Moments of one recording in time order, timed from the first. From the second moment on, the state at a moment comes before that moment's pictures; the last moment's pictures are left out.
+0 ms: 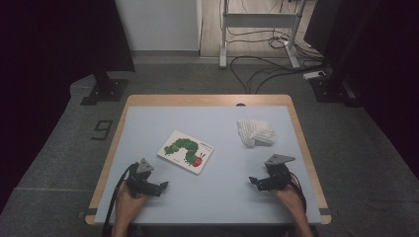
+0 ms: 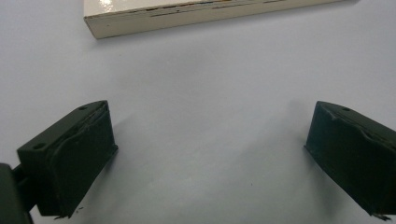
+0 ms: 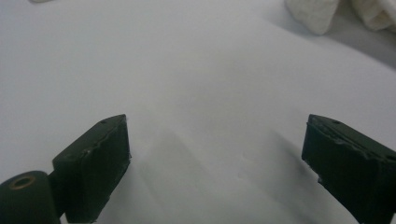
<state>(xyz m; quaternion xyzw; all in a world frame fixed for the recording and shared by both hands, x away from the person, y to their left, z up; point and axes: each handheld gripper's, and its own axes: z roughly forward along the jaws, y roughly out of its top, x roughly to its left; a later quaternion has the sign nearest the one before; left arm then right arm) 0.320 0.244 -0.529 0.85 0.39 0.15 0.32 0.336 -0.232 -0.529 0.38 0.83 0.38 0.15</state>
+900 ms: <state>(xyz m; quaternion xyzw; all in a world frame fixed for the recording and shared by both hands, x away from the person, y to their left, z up) 0.320 0.244 -0.529 0.85 0.39 0.15 0.32 0.361 -0.256 -0.487 0.40 0.81 0.38 0.20</state>
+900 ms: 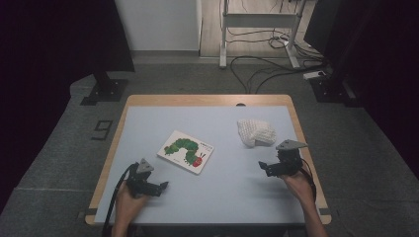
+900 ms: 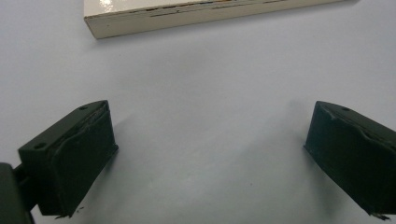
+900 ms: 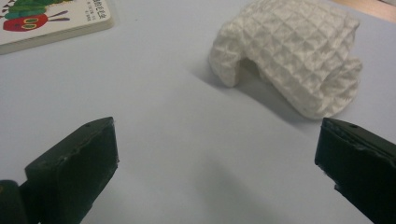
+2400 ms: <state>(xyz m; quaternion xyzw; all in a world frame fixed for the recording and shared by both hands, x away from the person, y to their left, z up) 0.320 0.244 -0.528 0.85 0.39 0.15 0.32 0.477 -0.233 -0.480 0.45 0.78 0.35 0.24</state>
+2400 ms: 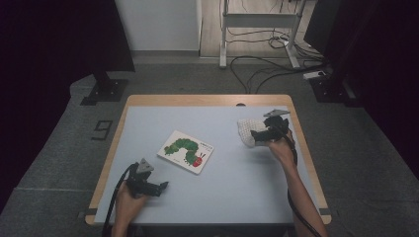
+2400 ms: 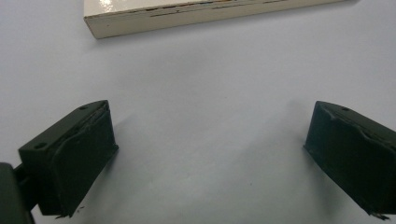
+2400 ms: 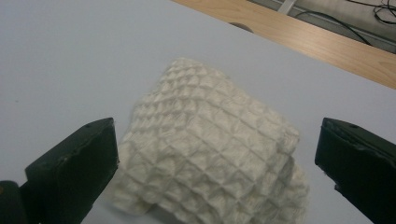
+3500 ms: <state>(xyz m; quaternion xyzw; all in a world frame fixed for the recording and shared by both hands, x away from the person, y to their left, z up) 0.320 0.244 -0.528 0.85 0.39 0.15 0.32 0.494 -0.223 -0.510 0.46 0.81 0.32 0.19</state>
